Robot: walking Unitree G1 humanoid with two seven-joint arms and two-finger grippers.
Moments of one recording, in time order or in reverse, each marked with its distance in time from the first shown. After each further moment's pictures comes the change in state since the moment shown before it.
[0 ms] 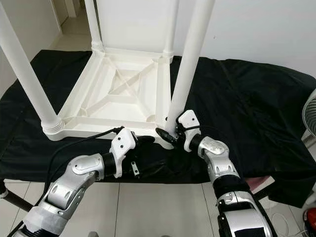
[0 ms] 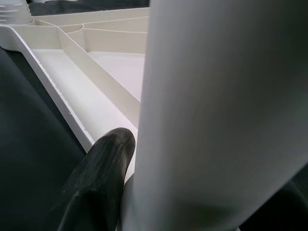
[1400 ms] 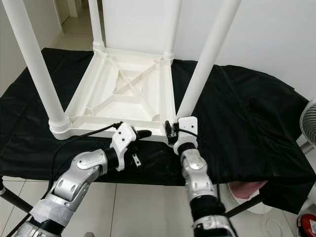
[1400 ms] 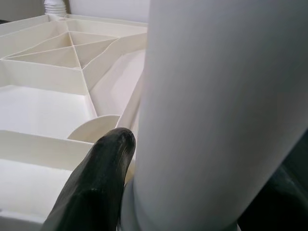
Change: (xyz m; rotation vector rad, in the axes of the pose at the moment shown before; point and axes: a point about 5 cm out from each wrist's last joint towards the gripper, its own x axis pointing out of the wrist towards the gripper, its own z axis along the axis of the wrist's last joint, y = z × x) left arm 0.009 0.024 -0.006 -0.012 0.009 0.123; right arm 0.010 0.037 -0.007 0.197 -0.037 -0.796
